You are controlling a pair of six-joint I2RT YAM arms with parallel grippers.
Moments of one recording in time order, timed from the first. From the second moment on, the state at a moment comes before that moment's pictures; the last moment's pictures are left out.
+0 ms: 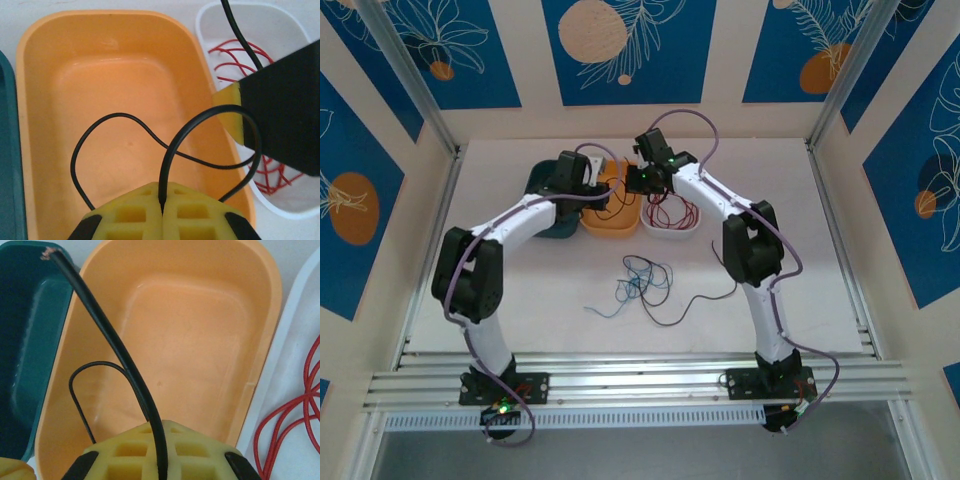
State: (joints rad) left arm -0.40 1.84 1.36 -0.25 0.16 -0.22; right arm 0.52 2.25 1.99 -0.65 -0.15 0.49
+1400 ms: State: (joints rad) left arm -0.40 1.97 1.56 -0.39 0.05 -0.31; right arm 0.43 1.49 1.22 -0.82 0.09 0.59
